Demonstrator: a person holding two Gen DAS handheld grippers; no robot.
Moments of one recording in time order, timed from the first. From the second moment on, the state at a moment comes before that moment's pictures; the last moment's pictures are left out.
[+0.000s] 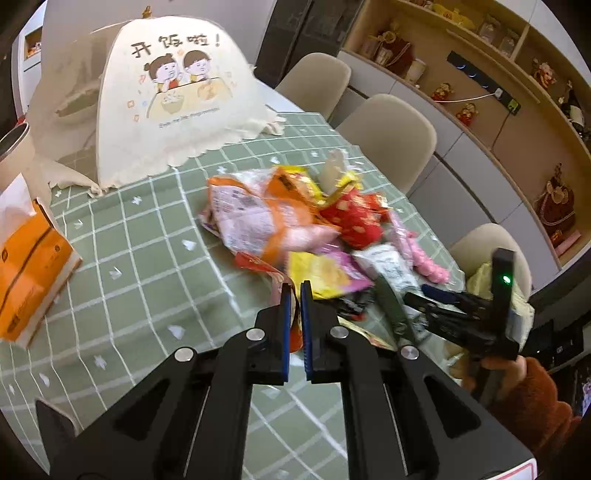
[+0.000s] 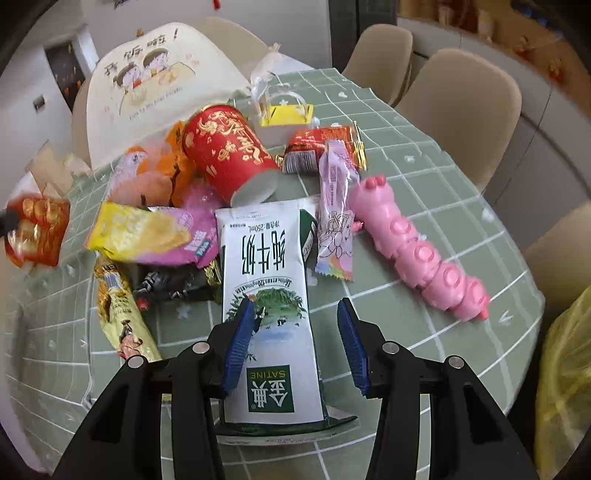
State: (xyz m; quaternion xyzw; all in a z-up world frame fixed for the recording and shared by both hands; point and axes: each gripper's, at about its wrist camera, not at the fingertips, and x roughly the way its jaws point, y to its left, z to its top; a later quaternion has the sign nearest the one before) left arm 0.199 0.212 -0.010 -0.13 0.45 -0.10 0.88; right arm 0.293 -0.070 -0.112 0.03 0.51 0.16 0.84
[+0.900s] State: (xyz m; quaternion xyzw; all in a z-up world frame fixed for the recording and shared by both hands) left arm 0.151 0.153 -0.022 -0.14 0.44 -0.26 0.85; right arm 0.158 -0.093 -0.070 0.07 0.46 0.10 0.88
